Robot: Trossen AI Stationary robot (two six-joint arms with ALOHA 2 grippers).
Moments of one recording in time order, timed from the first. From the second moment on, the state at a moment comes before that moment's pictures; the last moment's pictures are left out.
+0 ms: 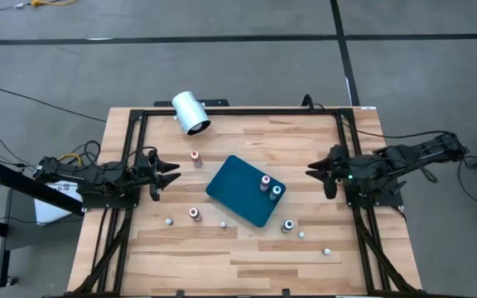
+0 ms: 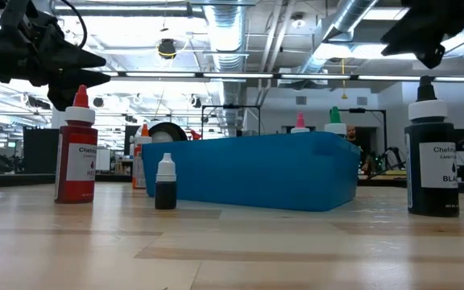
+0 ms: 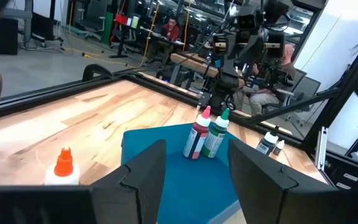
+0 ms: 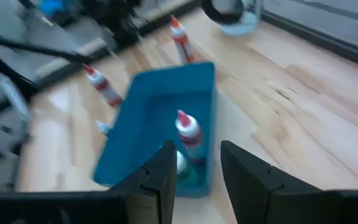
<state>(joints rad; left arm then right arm) -0.17 0.05 0.03 0.06 -0.40 -0.33 0.32 0.57 0.63 -0.61 0.45 0.58</state>
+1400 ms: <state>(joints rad) 0.20 0.84 0.54 -0.37 -0.19 -0.19 0.50 0.00 0.31 -0.40 0.45 0.35</state>
